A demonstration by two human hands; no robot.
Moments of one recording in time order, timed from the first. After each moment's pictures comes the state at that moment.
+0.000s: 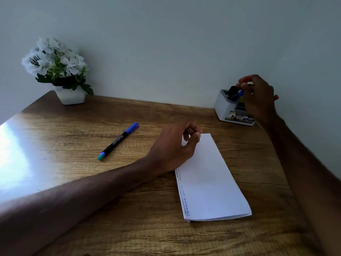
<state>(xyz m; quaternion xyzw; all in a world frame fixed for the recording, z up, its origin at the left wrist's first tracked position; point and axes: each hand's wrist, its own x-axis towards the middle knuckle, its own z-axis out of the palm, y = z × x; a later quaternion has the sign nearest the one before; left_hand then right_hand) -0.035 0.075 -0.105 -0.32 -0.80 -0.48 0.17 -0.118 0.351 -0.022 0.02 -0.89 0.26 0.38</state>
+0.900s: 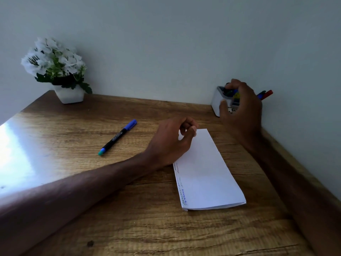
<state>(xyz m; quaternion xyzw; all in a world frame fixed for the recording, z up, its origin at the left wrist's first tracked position) -0.034 0.074 -0.107 -0.32 -0.80 -0.48 0.18 -0.043 0.284 -0.054 0.09 -0.85 0.22 0.47</state>
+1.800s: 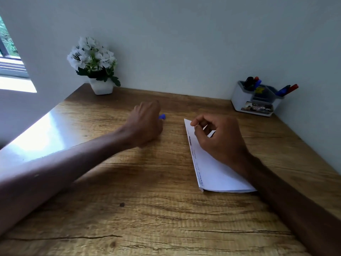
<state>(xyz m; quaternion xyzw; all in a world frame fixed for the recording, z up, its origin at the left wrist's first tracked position) -0.035 -0.024 -0.084 -0.14 -0.96 -0.21 0.13 0.022 0.192 -0.083 0.21 -0.89 0.29 0.28</state>
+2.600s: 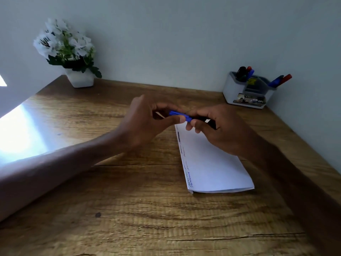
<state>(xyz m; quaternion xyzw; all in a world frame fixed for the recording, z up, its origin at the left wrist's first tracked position) -0.014 0.004 -0.089 -0.29 -0.83 -0.46 0.15 0.011 0.225 -0.066 0.26 -0.93 0.25 0.11</state>
